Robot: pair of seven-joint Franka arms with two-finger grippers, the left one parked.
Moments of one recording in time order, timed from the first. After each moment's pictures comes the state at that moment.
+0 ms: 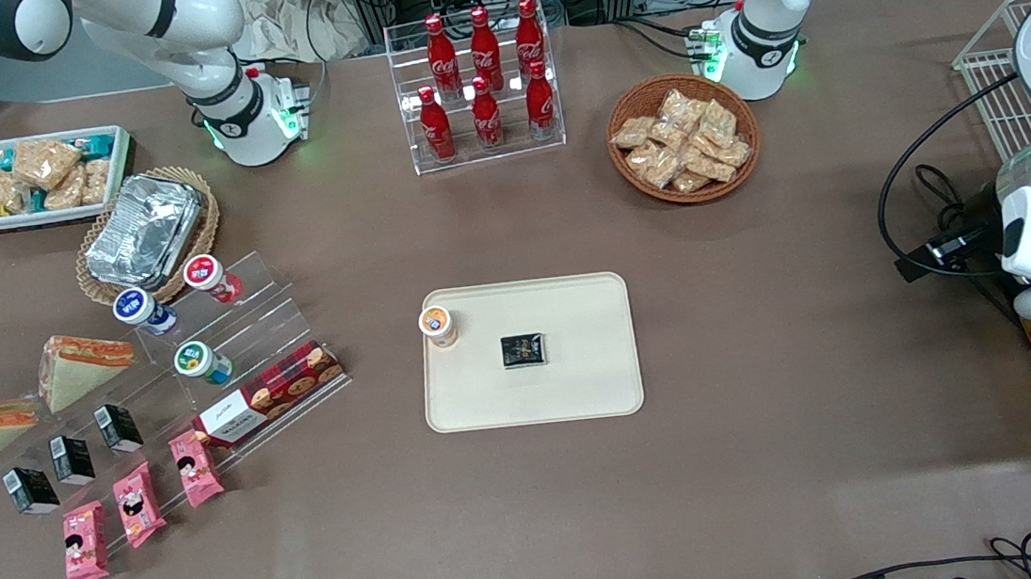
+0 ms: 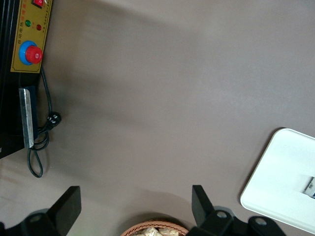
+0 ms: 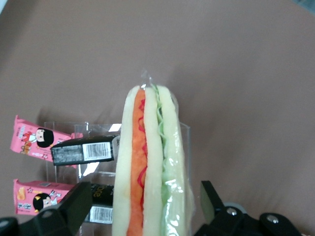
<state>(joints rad) -0.11 0.48 -0.42 -1.60 0.20 2.12 0.48</state>
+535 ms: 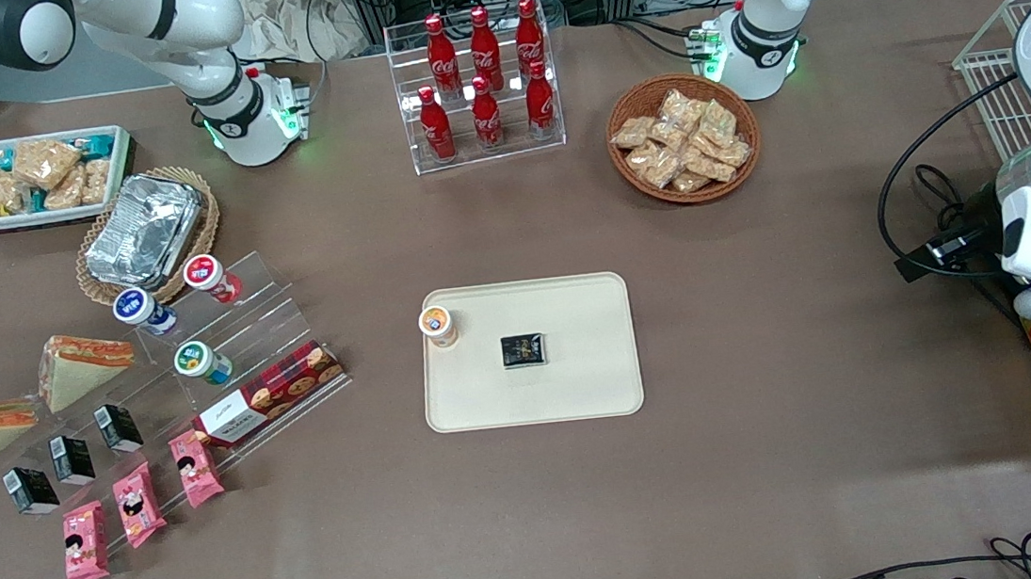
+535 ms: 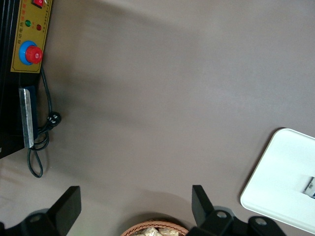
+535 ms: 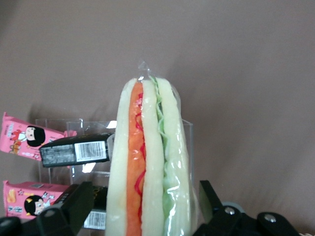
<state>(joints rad) -0.11 0.51 -0.42 -1.60 0.21 2.13 0.48</state>
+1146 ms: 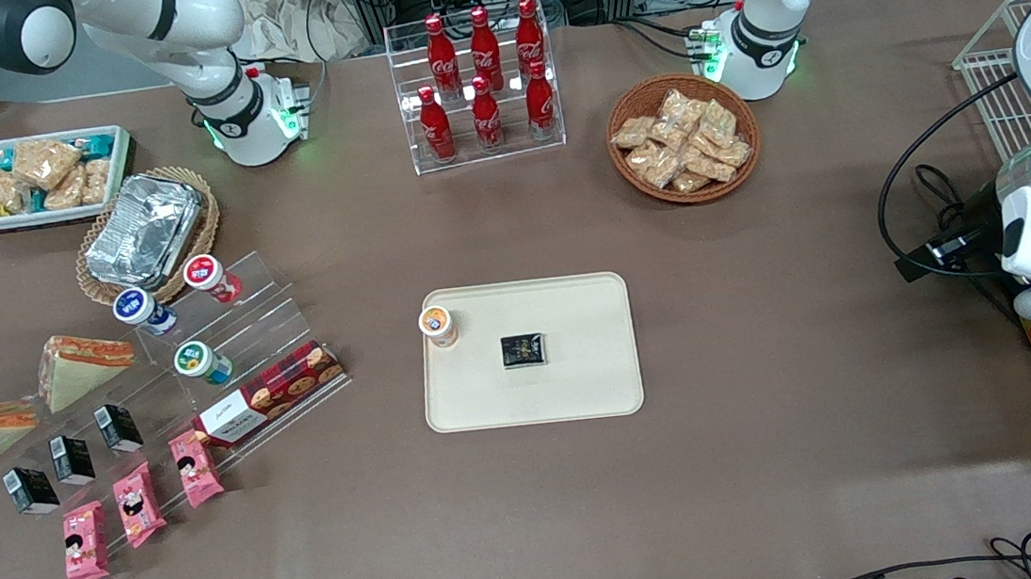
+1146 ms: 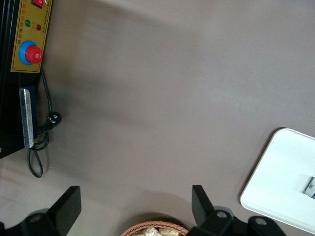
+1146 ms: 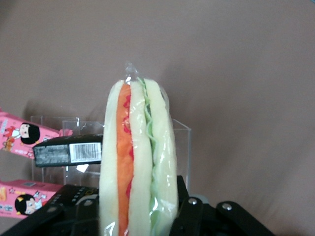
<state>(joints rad) -0.11 0.51 -0.43 -1.60 0.20 2.13 0.41</state>
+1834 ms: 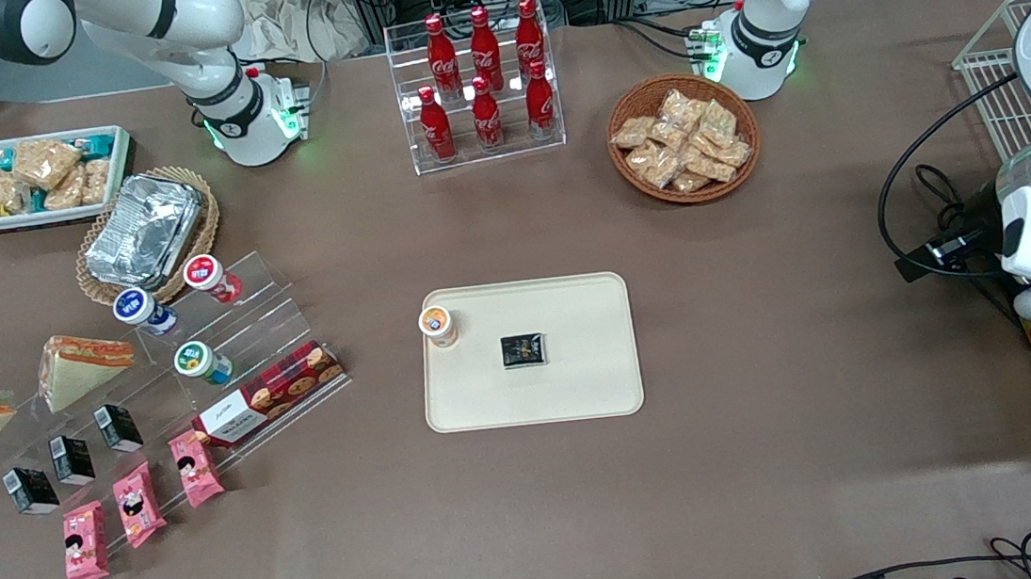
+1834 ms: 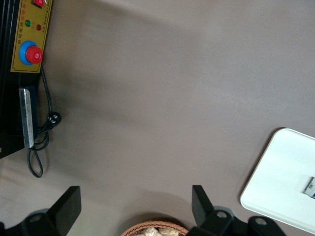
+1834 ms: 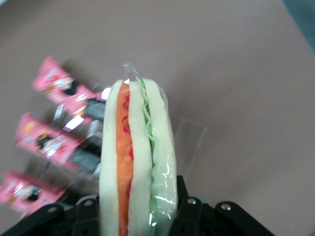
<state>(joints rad) -0.10 0.46 -0.37 -1.45 0.14 1.91 0.15</state>
